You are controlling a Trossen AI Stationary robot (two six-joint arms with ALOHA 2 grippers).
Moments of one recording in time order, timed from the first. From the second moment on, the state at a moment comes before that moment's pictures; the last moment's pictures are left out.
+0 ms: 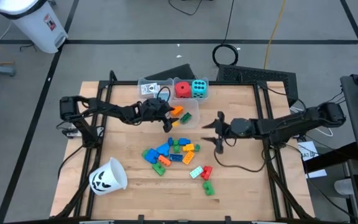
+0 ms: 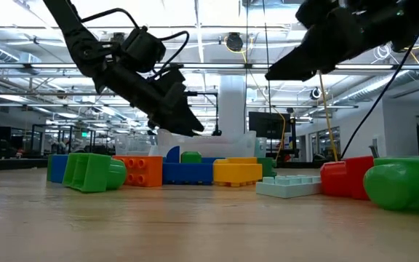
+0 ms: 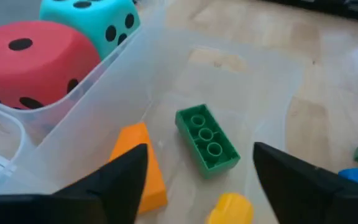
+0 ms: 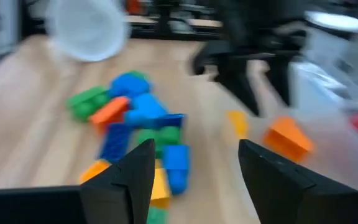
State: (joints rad) left arm 0.30 1.67 0.70 0.48 0.00 -0.09; right arm 0.10 1.14 0.52 0.29 0.15 -0.01
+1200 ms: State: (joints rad) left arm 0.17 1.64 0.71 0.54 -0.03 -0.37; right arm 0.41 1.65 0.52 0.46 0.05 -0.05
